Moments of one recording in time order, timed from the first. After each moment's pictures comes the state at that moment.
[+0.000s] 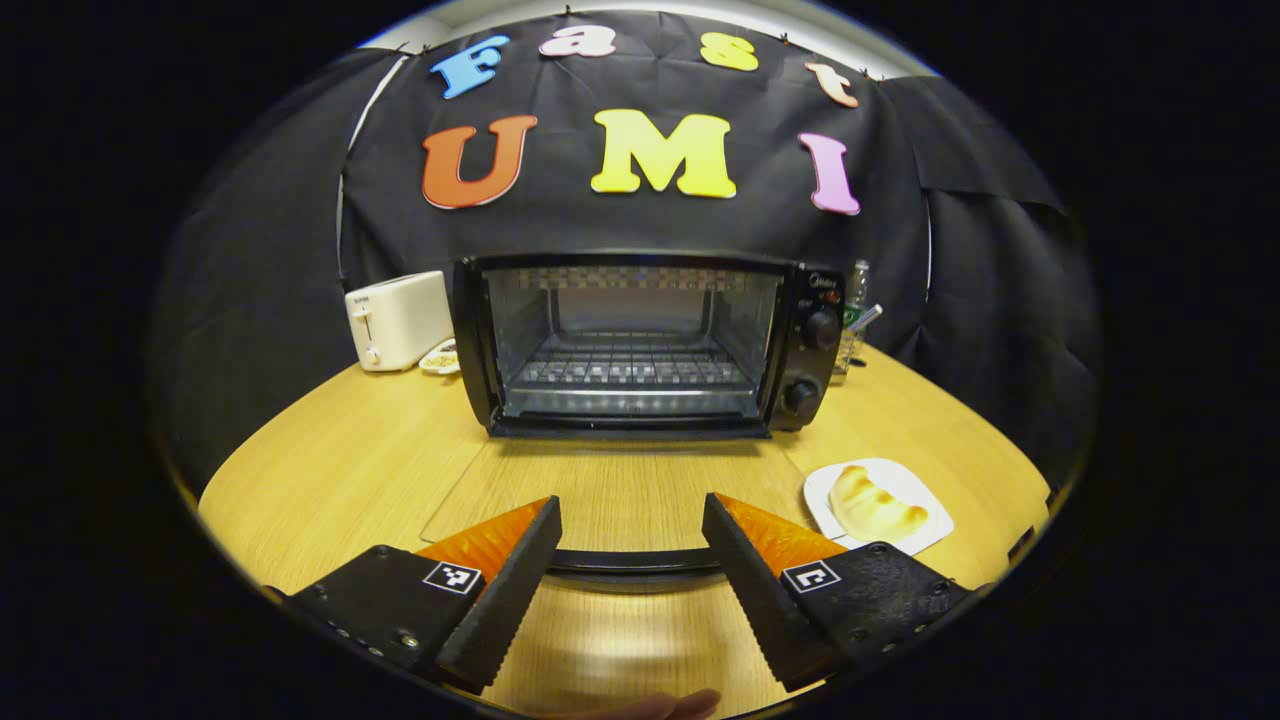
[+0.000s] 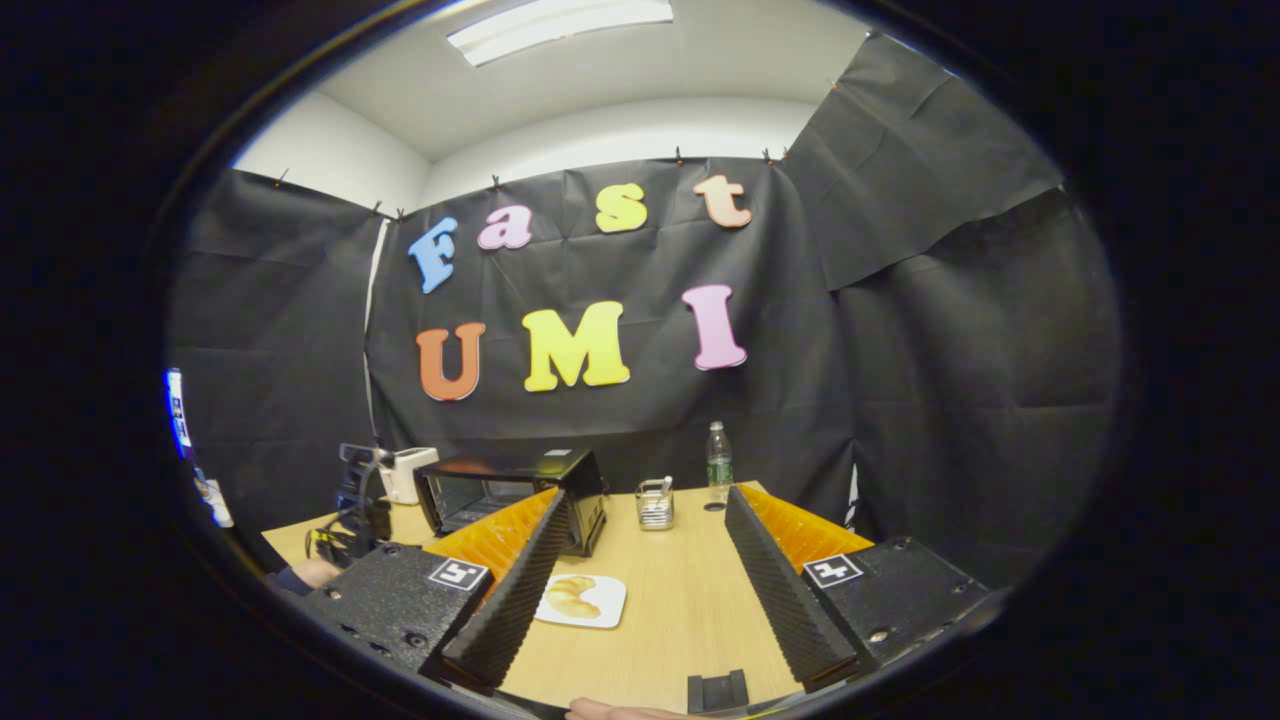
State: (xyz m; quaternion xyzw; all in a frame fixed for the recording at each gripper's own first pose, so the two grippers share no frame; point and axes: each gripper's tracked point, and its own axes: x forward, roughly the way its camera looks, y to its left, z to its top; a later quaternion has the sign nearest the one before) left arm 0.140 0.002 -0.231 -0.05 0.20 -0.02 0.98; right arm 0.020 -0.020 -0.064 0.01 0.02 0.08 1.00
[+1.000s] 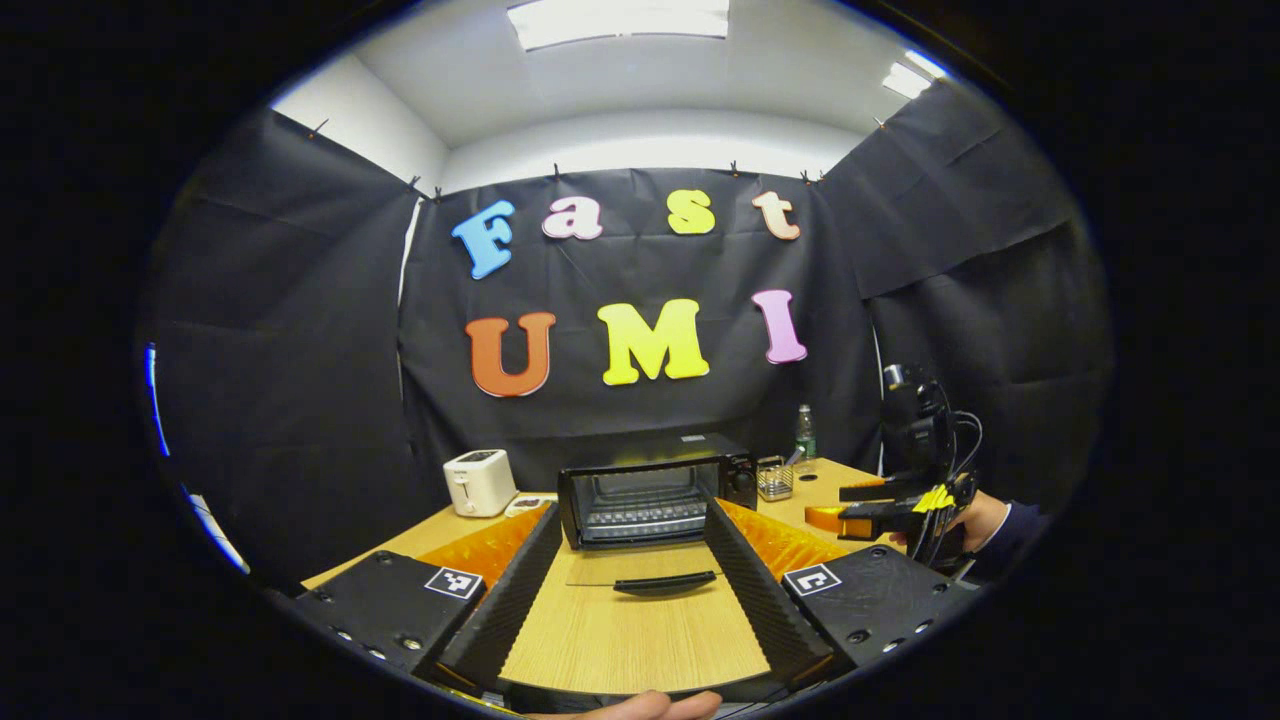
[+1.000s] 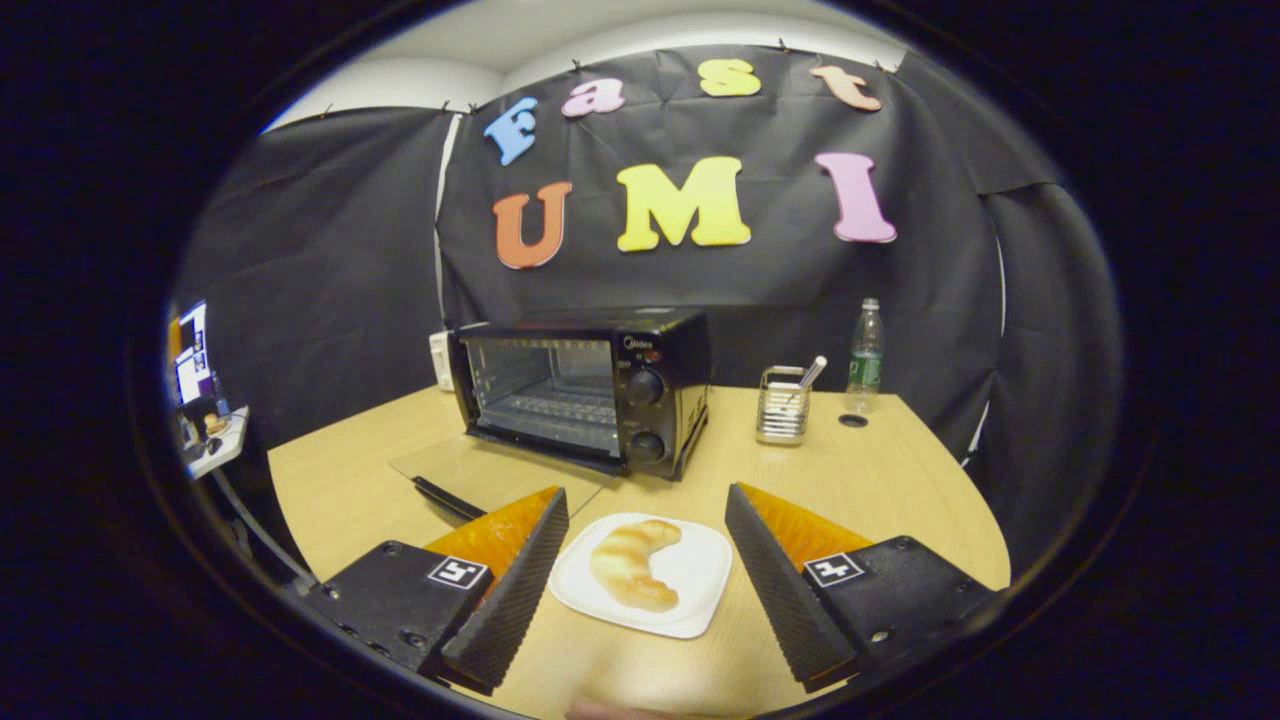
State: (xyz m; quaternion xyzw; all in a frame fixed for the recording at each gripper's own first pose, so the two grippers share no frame) left arm -0.041 0.028 -0.050 0.02 -0.01 -0.01 1.00; right arm 0.160 0.093 -0.245 -0.06 0.20 0.22 0.95
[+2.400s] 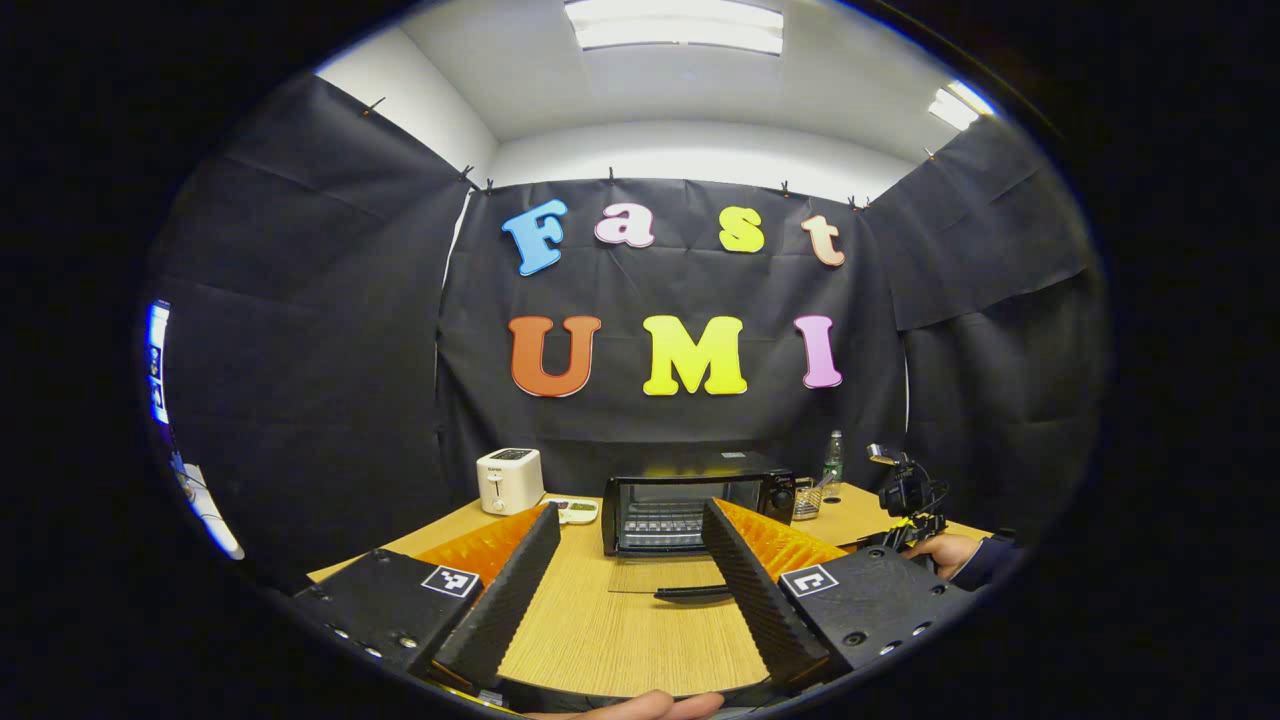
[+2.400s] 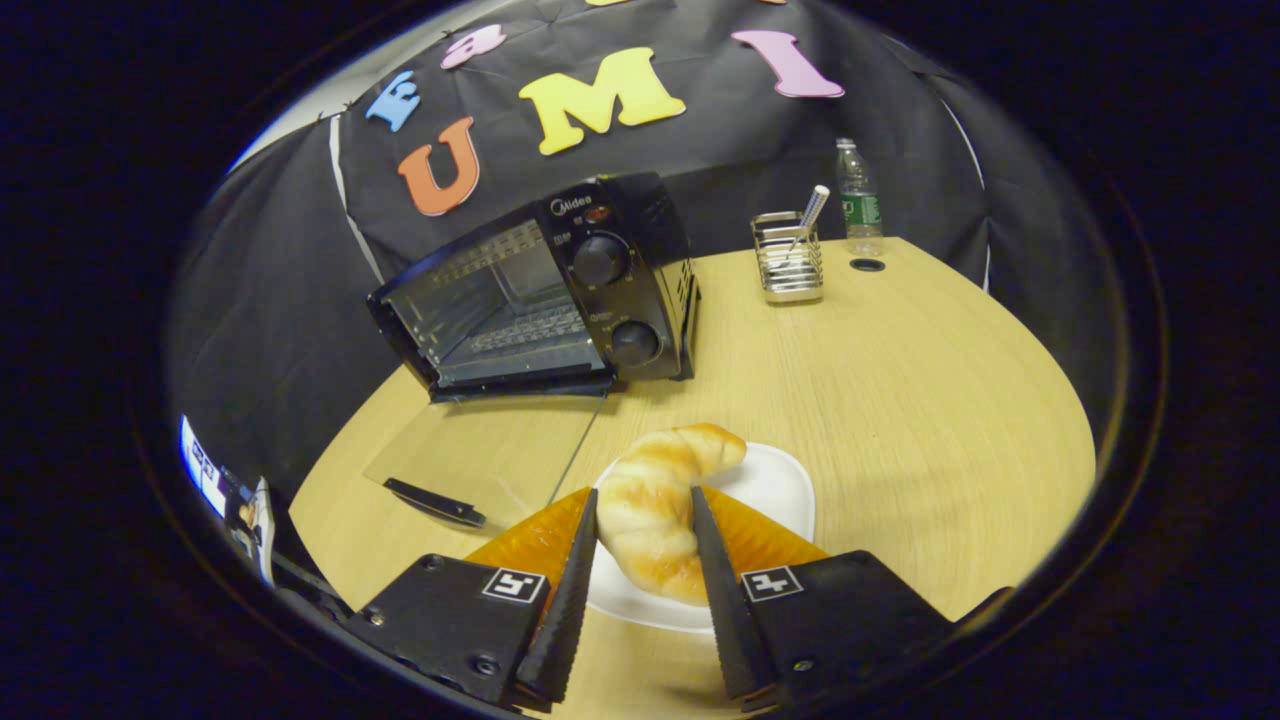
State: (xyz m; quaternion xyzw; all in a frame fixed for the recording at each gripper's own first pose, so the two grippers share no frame) left arm -0.047 0.093 -0.039 -0.03 -0.02 0.02 1.00; right arm 0.177 0.126 -0.300 0.08 0.35 0.17 0.92
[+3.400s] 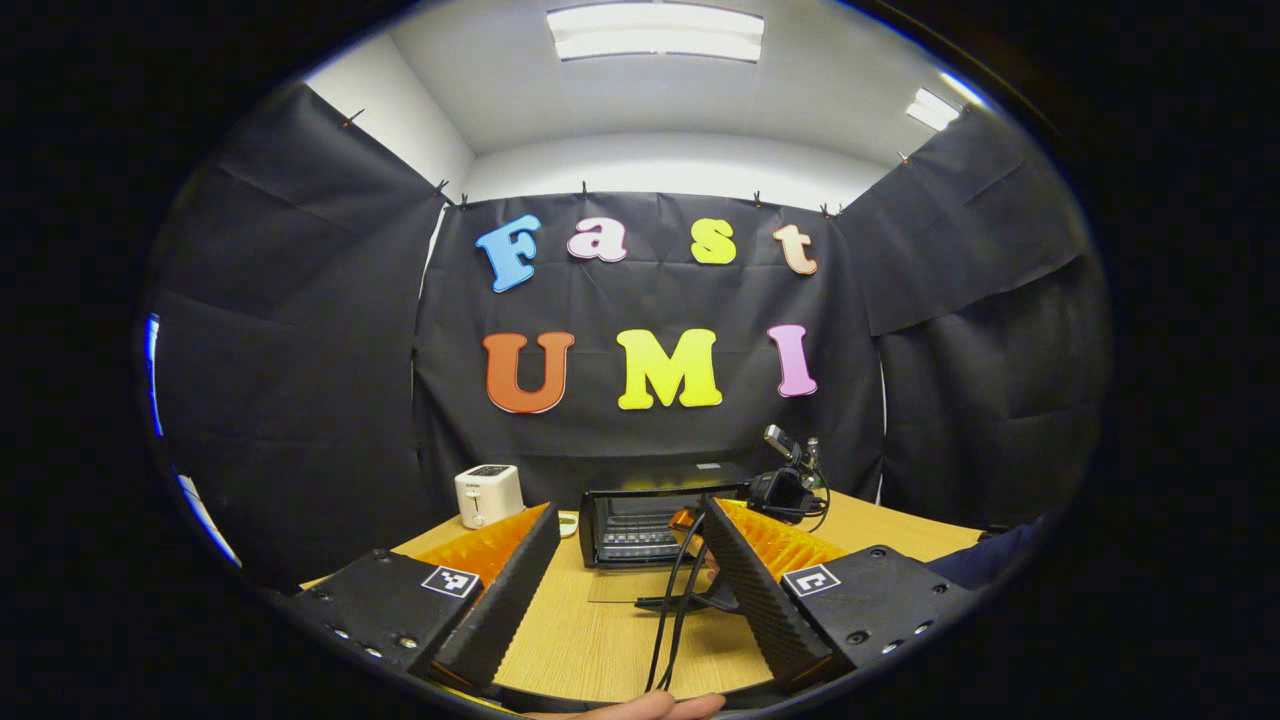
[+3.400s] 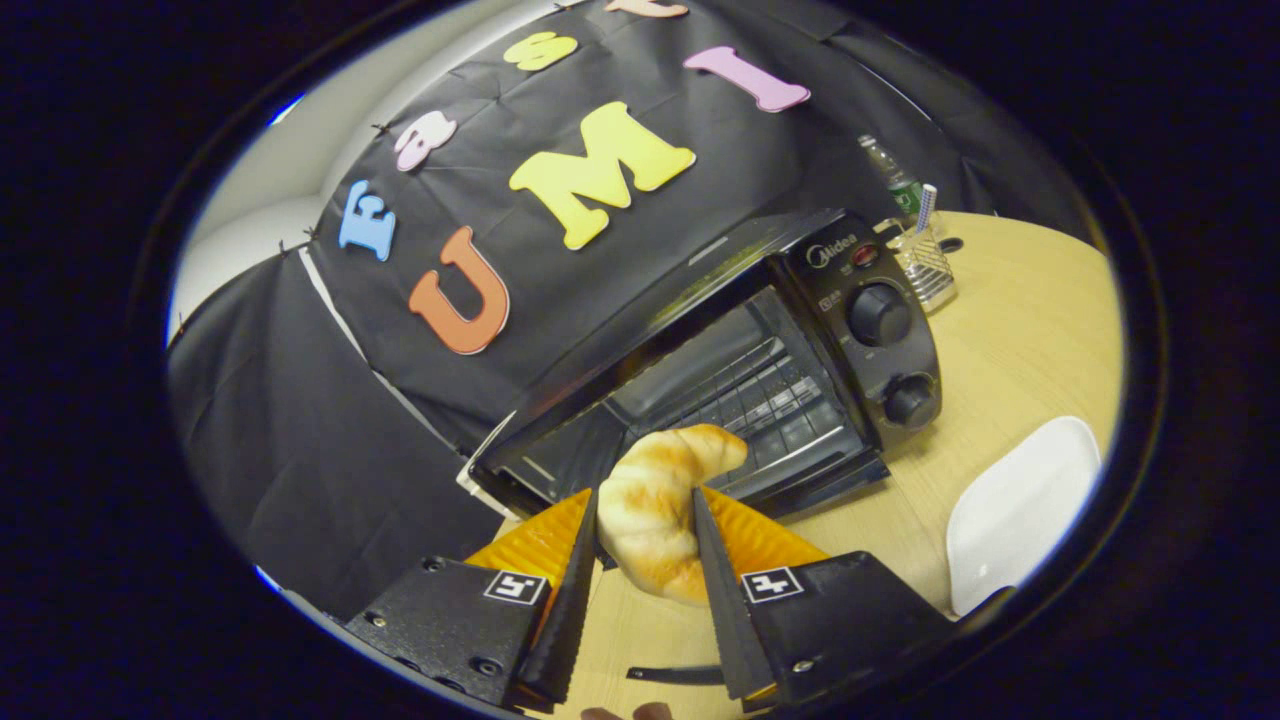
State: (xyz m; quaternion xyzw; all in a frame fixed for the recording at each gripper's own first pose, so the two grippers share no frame) left arm -0.047 0.070 -0.034 0.00 -0.04 0.00 1.00; right arm 0.257 0.329 -0.253 0.27 0.24 0.15 0.92
